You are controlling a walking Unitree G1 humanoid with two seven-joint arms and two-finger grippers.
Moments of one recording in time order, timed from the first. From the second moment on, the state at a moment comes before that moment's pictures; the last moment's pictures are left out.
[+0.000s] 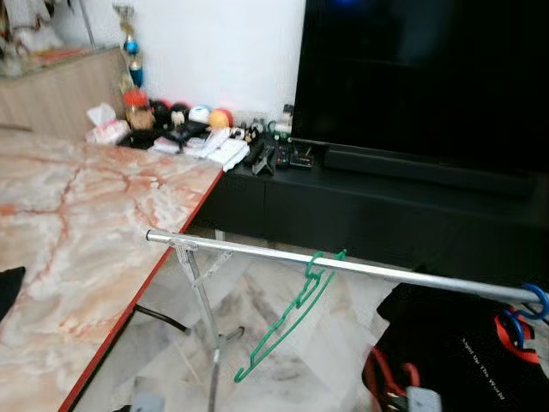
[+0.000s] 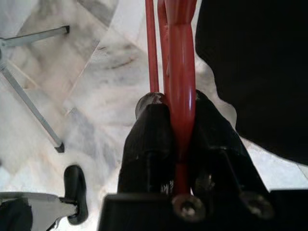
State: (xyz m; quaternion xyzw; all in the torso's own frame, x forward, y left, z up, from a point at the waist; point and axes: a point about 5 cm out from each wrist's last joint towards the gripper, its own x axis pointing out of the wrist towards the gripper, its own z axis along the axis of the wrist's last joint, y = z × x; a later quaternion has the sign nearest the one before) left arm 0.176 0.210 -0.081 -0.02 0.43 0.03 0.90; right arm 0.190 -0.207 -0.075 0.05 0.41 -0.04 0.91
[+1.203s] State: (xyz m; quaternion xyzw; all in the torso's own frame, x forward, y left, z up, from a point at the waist) left arm 0.176 0.204 -0.082 -0.02 0.43 0.02 0.90; right arm 0.258 -0.198 -0.007 0.02 0.12 -0.12 0.99
